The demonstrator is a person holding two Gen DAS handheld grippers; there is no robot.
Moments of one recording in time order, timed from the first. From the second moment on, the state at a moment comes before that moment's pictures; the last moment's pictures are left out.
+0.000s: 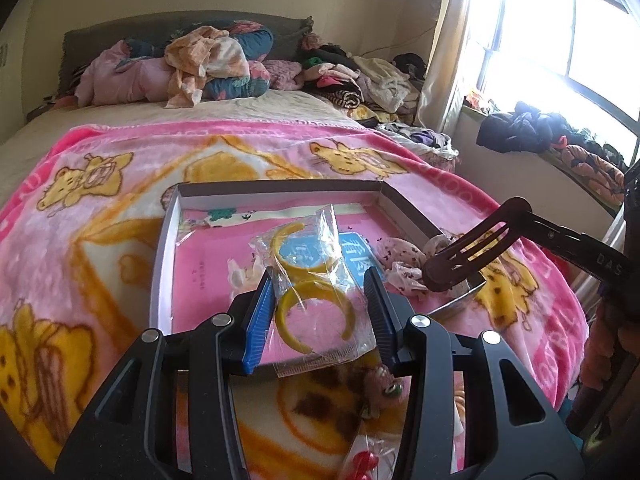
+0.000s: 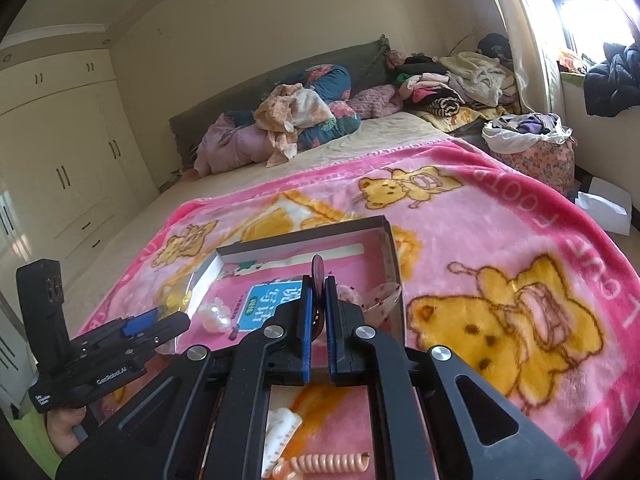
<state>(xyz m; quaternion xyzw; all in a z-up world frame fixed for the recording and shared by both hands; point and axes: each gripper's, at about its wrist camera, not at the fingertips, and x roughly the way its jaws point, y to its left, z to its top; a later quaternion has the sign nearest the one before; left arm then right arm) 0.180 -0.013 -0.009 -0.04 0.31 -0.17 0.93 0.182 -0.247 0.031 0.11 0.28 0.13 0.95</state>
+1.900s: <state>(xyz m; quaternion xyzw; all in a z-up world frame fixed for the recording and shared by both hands) 0.236 -0.049 -0.056 -0.02 0.38 -0.17 0.91 0.257 -0.251 -0.041 0.12 0.37 0.09 0.91</state>
